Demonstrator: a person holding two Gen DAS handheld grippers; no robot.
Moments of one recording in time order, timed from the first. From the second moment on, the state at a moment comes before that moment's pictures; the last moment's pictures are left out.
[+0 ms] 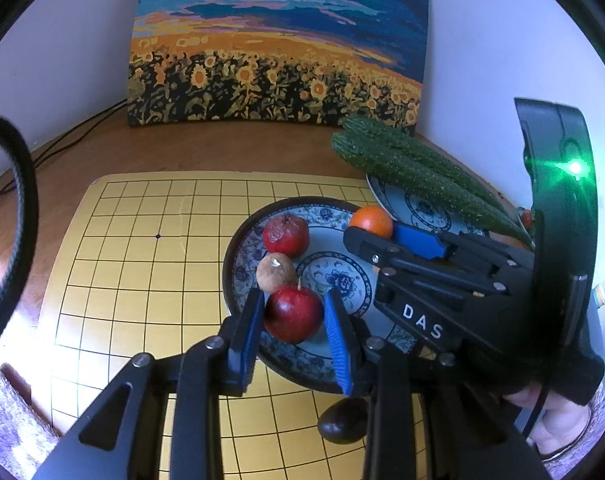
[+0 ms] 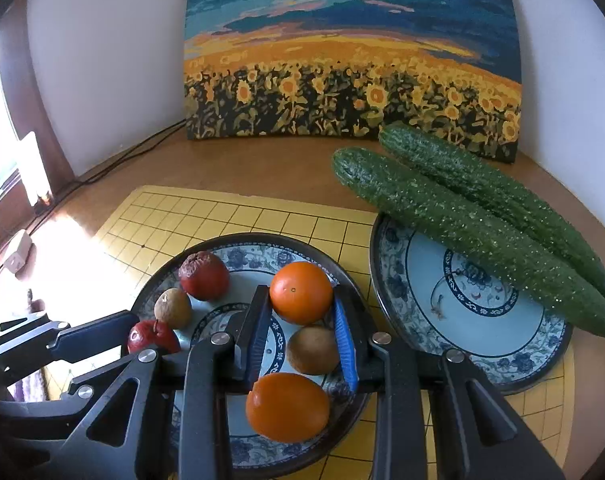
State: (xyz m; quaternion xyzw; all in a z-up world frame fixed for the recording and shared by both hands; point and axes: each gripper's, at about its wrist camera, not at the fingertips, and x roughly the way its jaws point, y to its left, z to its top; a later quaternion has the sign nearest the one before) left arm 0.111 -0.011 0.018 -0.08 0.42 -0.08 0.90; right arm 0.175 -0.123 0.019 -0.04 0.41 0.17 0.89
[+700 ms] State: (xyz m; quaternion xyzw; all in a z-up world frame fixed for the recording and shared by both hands) left arm 0.086 -0.017 0.040 -0.06 0.42 -0.10 0.90; right arm 0.130 -0.142 0.052 0.01 0.41 0.17 0.90
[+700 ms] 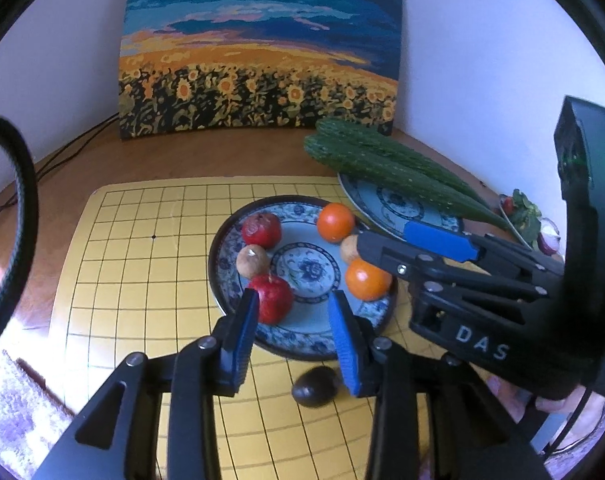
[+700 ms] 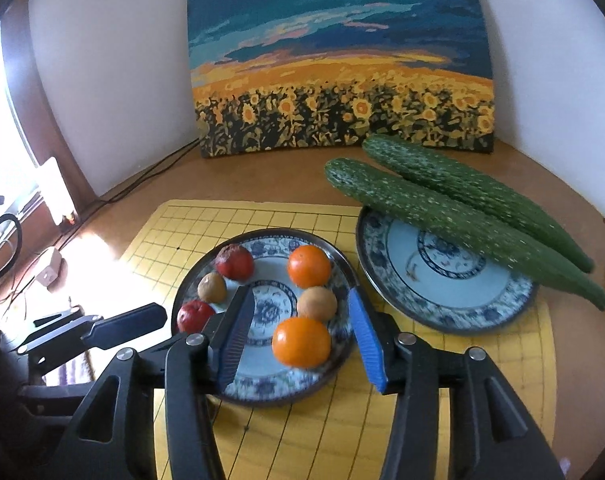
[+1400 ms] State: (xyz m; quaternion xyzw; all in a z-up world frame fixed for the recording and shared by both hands) left arm 0.045 -0.022 0.037 -0.07 0.44 -0.11 0.89; right arm 0.058 -0.167 0.053 0.03 0.43 0.17 0.89
